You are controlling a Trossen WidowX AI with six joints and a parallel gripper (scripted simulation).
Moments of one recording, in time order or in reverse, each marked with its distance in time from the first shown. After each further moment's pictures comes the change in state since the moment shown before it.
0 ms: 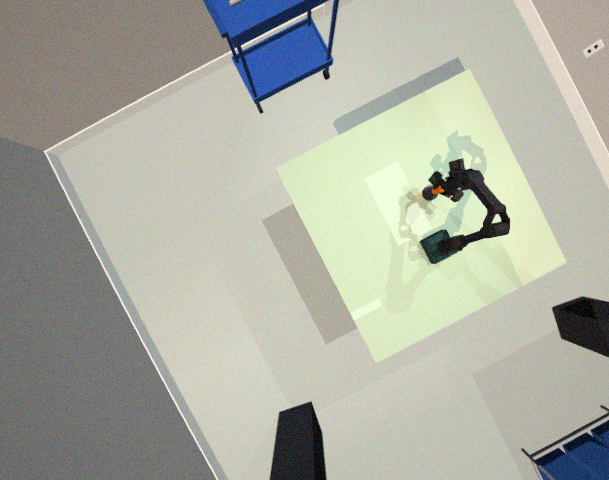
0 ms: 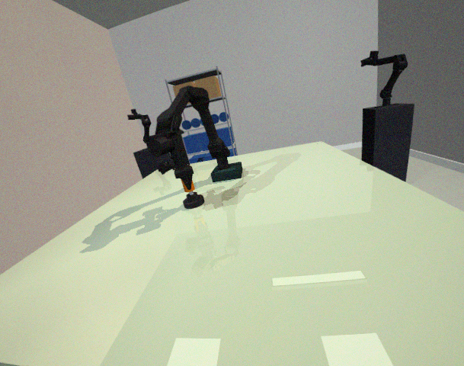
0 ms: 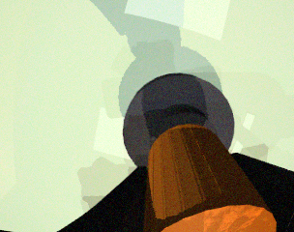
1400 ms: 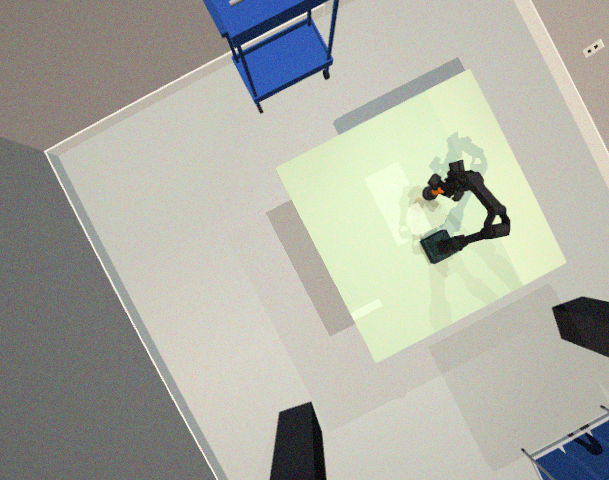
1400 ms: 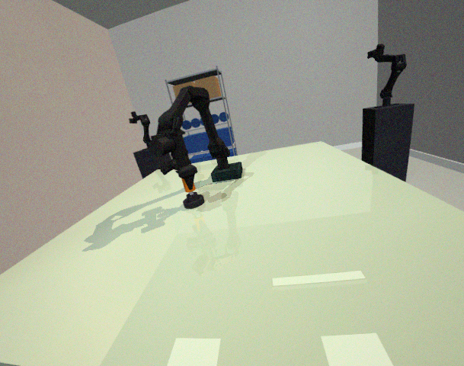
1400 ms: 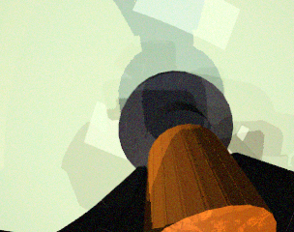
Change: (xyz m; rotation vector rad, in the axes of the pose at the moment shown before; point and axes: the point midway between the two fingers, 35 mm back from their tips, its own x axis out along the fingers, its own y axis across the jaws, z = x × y) arm 0.003 -0.003 -0.003 -0.127 -0.005 0.005
